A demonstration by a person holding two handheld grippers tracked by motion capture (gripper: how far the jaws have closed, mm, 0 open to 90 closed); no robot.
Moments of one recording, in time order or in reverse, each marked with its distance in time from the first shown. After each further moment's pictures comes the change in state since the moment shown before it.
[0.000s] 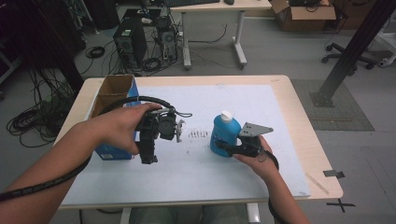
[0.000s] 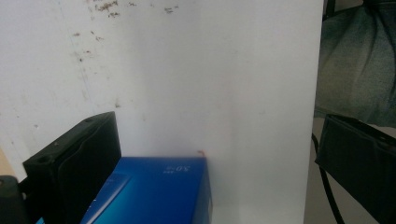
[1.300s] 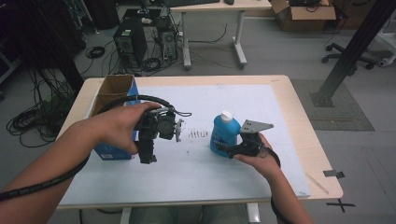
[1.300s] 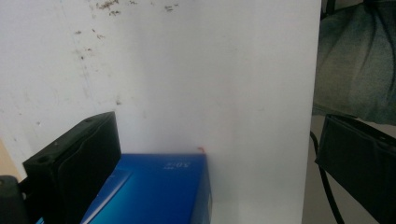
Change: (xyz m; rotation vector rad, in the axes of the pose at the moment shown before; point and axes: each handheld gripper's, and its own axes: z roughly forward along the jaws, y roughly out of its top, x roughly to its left) left arm -0.002 -0.002 -0.004 0.001 0.004 -0.001; right arm -0.004 0.006 -0.001 0.020 0.023 0.053
